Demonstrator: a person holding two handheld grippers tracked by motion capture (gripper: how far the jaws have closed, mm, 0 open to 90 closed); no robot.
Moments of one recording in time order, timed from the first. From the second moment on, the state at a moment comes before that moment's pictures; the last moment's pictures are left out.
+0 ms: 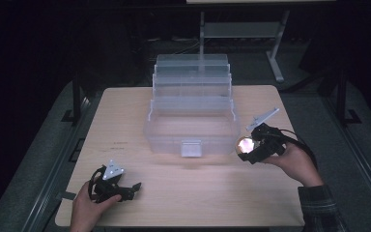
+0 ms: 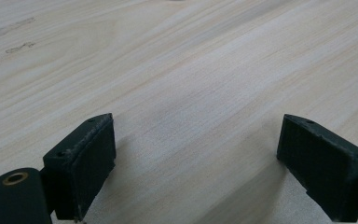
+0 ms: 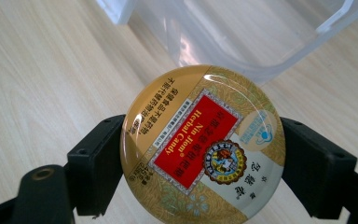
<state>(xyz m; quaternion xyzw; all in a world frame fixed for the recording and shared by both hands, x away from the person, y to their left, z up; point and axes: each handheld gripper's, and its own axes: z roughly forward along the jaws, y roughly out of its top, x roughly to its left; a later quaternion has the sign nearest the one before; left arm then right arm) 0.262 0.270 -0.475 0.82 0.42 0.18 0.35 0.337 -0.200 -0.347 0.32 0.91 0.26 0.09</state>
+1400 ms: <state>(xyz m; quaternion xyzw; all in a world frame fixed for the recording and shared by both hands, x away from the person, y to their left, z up) 0.262 0.270 -0.475 0.82 0.42 0.18 0.35 0.402 -0.171 -0.330 0.33 0.90 0.26 0.10</state>
